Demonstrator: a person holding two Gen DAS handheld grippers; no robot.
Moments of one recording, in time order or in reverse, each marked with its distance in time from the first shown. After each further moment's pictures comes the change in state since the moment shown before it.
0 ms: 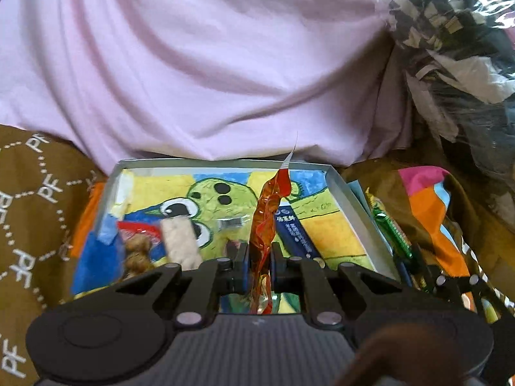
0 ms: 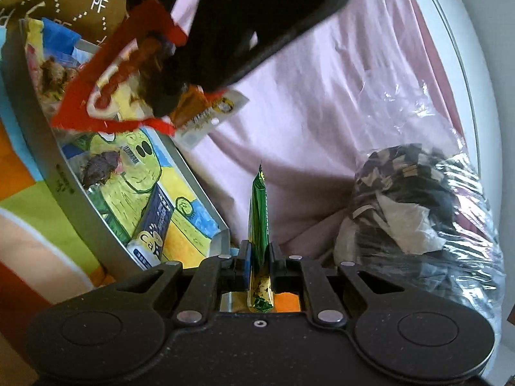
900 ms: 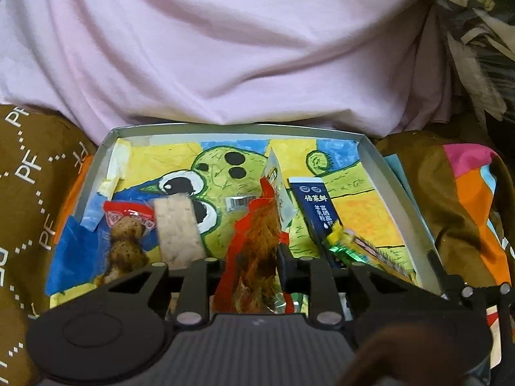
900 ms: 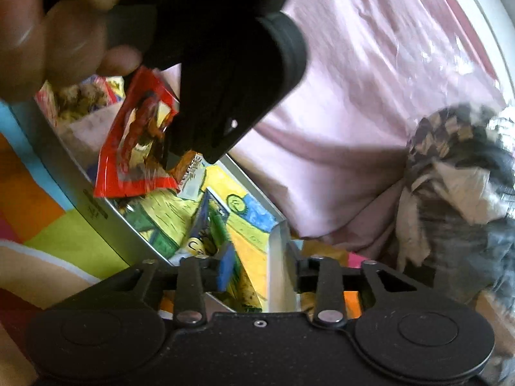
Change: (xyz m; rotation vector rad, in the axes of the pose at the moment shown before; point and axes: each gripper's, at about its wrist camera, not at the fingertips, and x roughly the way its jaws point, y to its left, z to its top) left arm 0.054 0.006 -0.002 -0.018 0.123 0.080; right arm 0.025 0.006 0.009 0.170 0.075 0.204
